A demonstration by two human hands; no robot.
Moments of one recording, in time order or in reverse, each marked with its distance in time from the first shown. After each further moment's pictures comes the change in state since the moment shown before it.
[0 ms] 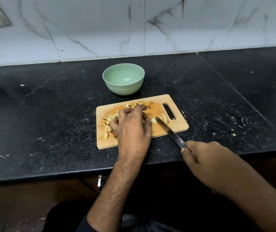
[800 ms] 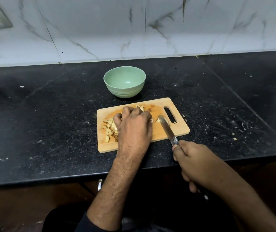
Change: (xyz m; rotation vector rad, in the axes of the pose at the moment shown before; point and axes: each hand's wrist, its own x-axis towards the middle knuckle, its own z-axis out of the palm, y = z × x) left_hand 0.015 -0.002 0.000 0.264 -0.058 0.140; right_hand 0.016 -0.018 0.009 0.427 -0.177 0.069
